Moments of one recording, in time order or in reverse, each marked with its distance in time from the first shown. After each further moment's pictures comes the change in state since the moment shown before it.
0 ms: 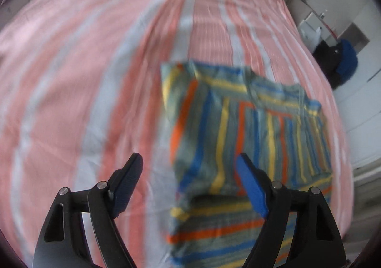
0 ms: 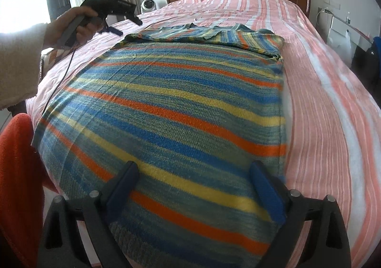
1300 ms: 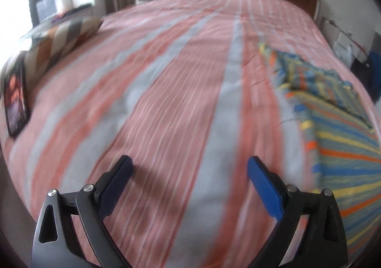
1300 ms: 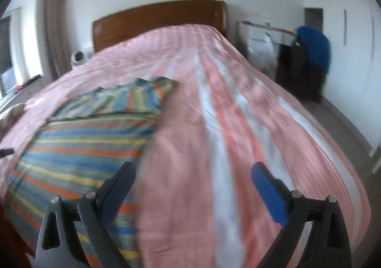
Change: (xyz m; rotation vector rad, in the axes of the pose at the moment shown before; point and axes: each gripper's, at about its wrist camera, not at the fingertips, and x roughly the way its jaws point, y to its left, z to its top) left arm -0.080 0.096 -0.187 -0.061 -0.308 0.336; right arm -0.058 -0.116 0.017 0.297 -0.220 -0.364
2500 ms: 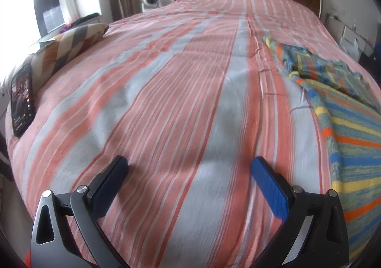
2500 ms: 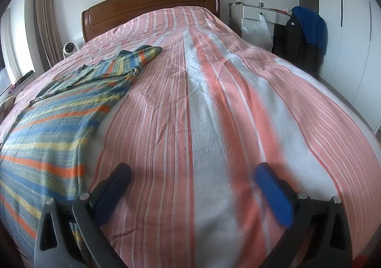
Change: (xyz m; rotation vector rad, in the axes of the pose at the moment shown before) left arm 0.007 -0.012 -0.014 0.045 -0.064 0.083; right arm 0.039 -0.021 -0.046 0.033 0.084 0.001
